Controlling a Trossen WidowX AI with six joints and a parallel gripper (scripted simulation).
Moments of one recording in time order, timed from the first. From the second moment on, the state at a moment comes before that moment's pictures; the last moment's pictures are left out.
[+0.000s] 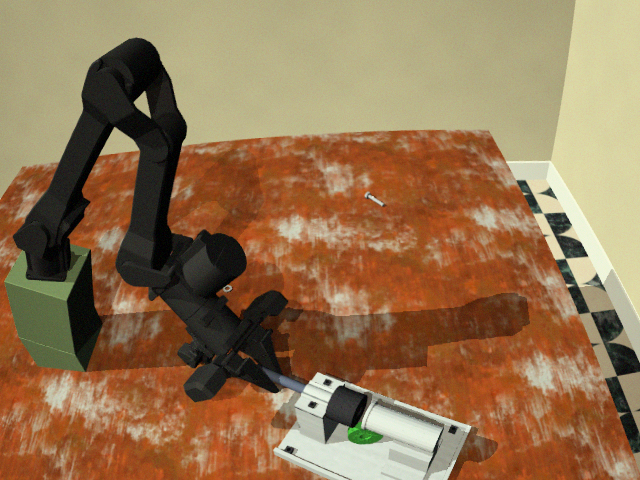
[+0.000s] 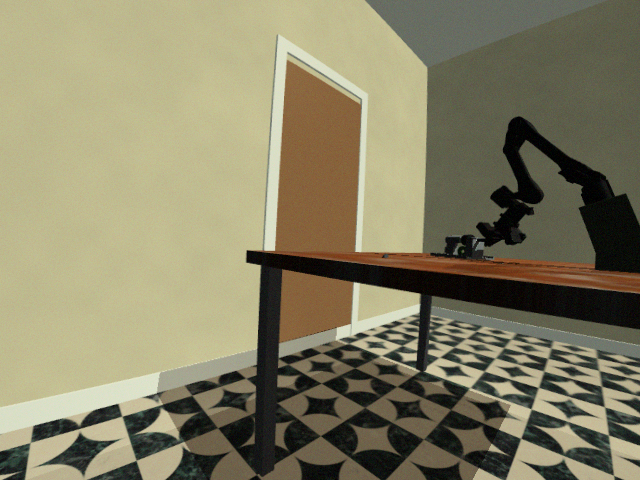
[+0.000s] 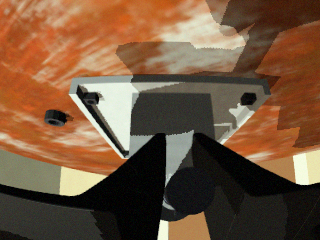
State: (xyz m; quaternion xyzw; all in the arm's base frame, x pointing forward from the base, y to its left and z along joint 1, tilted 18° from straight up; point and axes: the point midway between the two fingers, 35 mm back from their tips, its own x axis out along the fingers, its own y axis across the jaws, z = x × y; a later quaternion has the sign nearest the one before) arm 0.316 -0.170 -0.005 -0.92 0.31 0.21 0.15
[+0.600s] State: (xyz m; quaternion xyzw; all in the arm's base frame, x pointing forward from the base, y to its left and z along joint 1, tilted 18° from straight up) arm 0.316 -0.170 -0.005 -0.92 0.31 0.21 0.15
